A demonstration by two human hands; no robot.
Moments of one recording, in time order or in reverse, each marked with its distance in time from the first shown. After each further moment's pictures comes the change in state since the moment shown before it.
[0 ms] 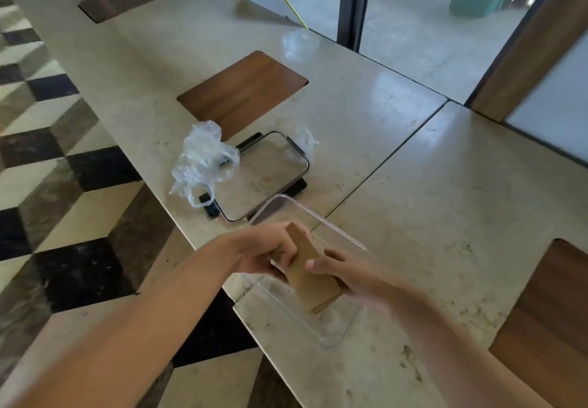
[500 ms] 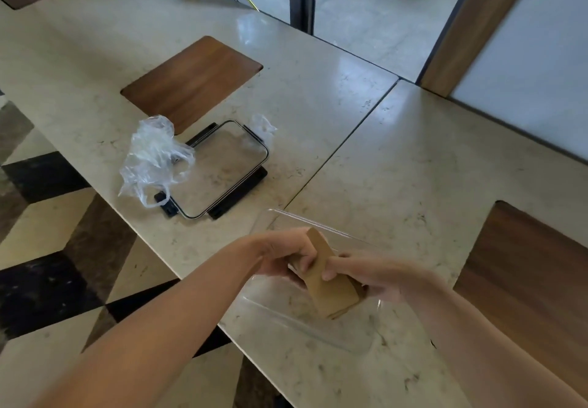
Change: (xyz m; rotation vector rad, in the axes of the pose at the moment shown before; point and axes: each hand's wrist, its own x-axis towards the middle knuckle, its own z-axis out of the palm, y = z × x) left_hand 0.050 0.006 0.074 0.100 -0.189 -0.079; right_hand -0.044 0.025 -0.050 -0.051 0.024 0.216
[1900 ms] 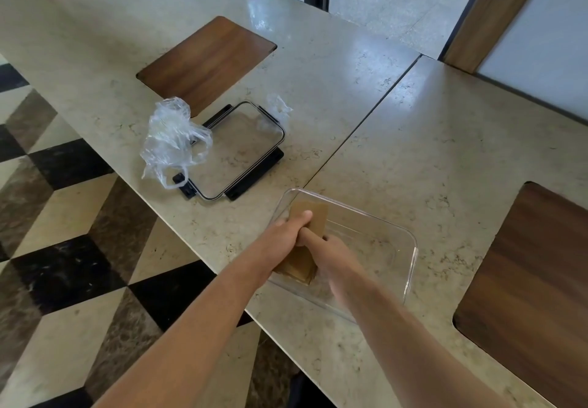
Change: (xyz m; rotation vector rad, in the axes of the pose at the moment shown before) left_hand -0.028 -0.048 0.007 -0.100 0.524 0.134; right_hand 0.050 -0.006 0.097 0.462 0.300 -0.145
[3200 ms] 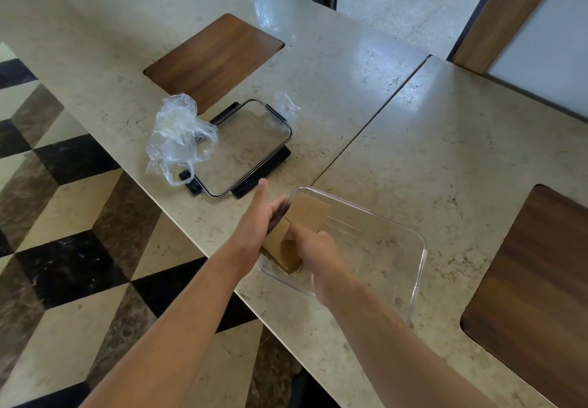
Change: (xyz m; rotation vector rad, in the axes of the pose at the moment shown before) left_hand 0.014 -0.011 -0.043 -0.170 -0.117 0.207; right_hand -0.003 -0.012 0.032 0.126 0.066 0.052
